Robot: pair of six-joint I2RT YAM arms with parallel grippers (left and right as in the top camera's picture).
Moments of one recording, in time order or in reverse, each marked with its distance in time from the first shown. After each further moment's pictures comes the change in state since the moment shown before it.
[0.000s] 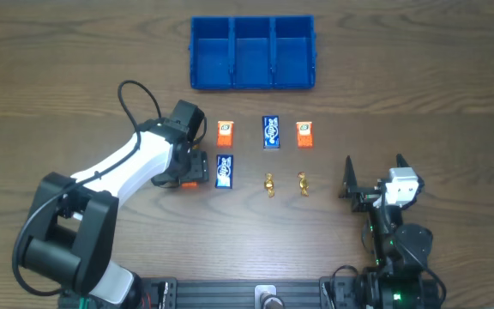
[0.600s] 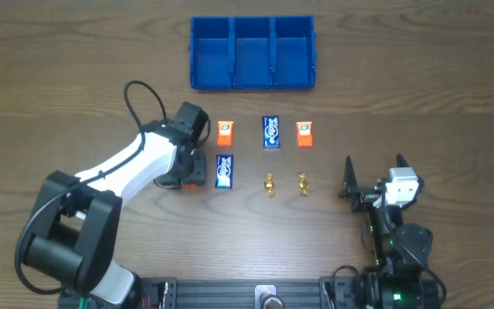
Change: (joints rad) left arm -0.021 0.009 0.000 0.002 0.000 0.022; right arm 0.000 0.000 0.000 0.000 0.000 0.000
